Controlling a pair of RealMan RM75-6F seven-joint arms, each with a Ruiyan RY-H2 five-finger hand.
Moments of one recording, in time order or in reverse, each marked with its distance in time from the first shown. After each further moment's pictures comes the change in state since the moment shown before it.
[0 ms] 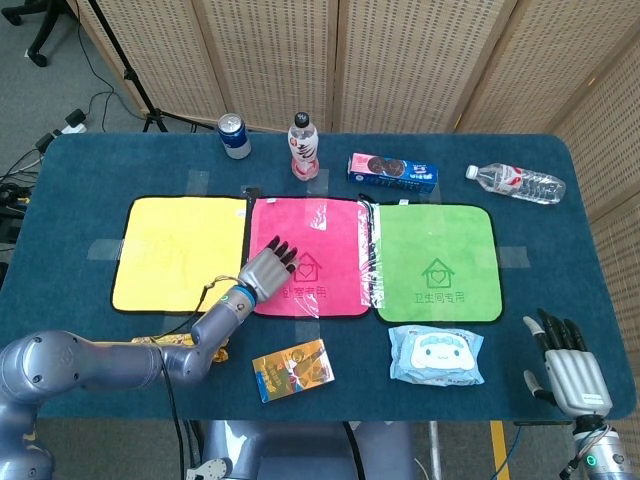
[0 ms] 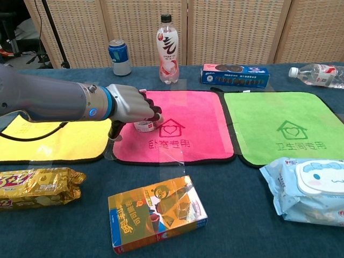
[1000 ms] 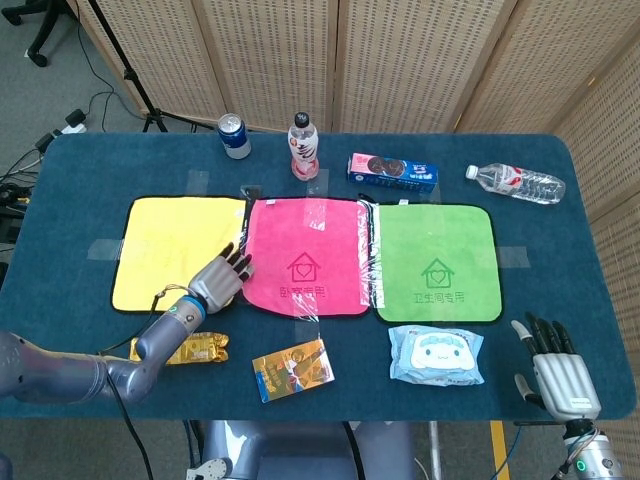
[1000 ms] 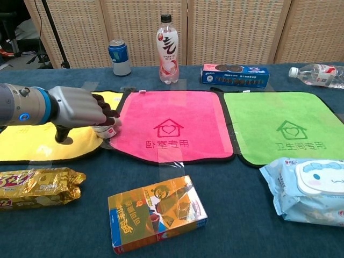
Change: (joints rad) left arm 0.079 0.181 0.198 -0.197 0.104 0.107 -0.061; right arm -0.004 -0.016 -0.019 -0.022 -0.035 0.022 -0.072
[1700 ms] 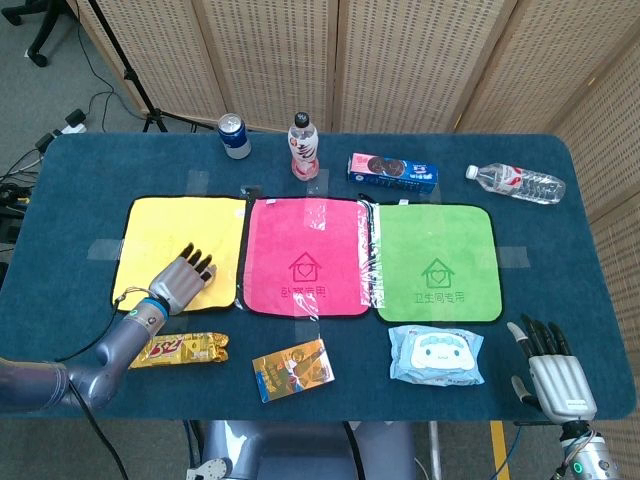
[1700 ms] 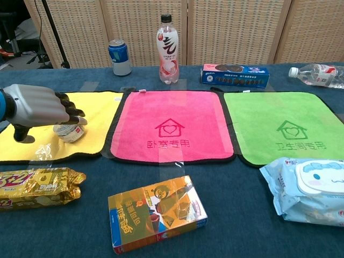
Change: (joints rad) left arm 0.069 0.102 0.078 -0.032 0.074 0.033 -0.044; right arm -0.002 -0.006 -0.006 -0.005 -0.013 0.007 -0.018
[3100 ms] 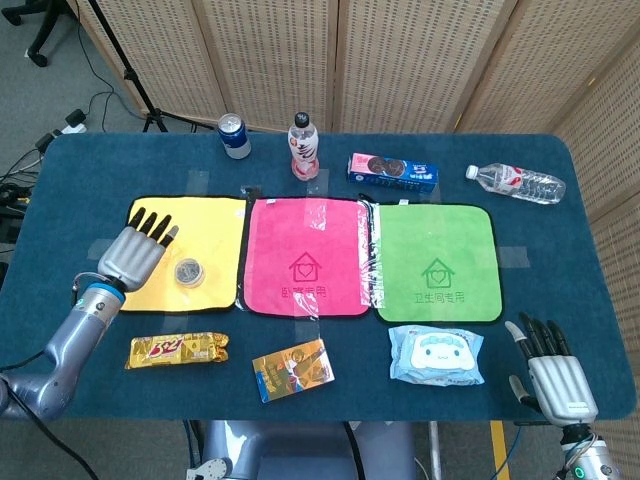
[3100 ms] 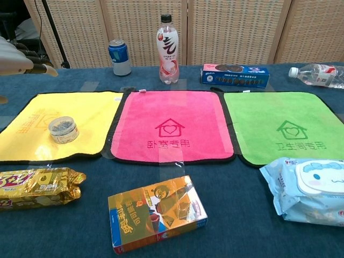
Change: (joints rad) left arm 0.115 0.232 -0.099 -0.163 0.086 0.165 -0.198; right arm -0.011 0.015 -0.005 -0.025 -0.050 0.047 0.011
